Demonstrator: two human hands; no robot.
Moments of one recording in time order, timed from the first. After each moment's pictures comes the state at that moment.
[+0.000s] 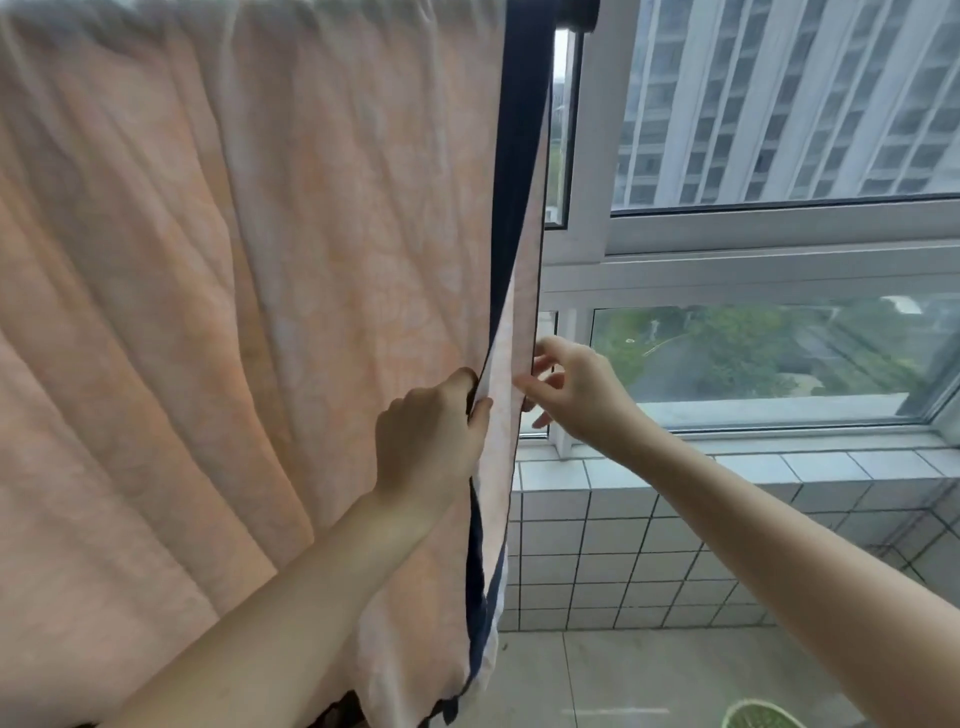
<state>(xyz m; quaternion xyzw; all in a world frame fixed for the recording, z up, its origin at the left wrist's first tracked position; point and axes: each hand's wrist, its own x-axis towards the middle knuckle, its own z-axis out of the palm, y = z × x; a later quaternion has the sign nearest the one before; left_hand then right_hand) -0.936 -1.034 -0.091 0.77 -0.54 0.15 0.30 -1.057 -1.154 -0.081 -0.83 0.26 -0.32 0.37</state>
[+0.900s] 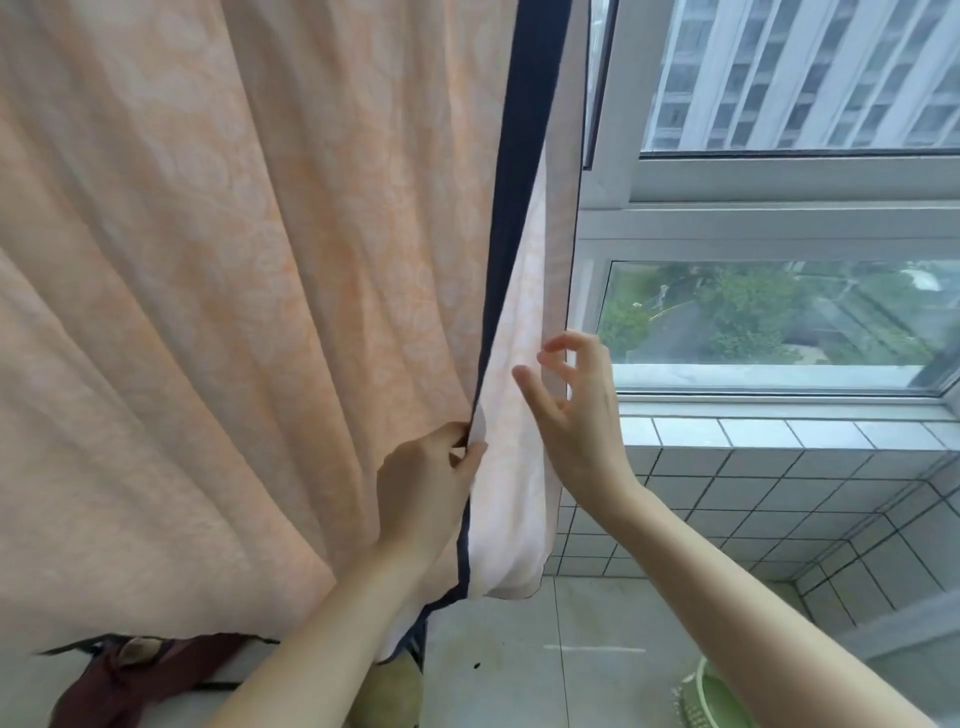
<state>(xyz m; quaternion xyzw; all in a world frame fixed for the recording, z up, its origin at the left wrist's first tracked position) -0.945 -0.993 -0.177 0.81 -0.45 0.01 0.38 -1.056 -1.095 -0.138 -0.73 0.31 -0.45 0.40</state>
